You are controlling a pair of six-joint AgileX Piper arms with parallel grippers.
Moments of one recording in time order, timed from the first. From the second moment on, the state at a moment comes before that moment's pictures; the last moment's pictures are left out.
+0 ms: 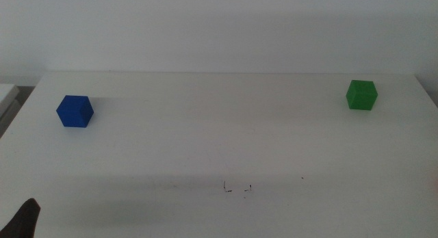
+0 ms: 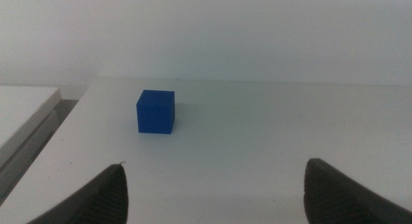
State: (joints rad) left arm -0.04 0.00 0.00 -0.18 0.22 0.08; right arm -0.30 1.72 -1.22 -0.09 1.03 -0.27
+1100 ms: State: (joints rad) left arm -0.04 0.00 0.00 -0.19 0.22 0.08; right arm -0.24 1.85 -1.27 -0.10 1.02 -0.16
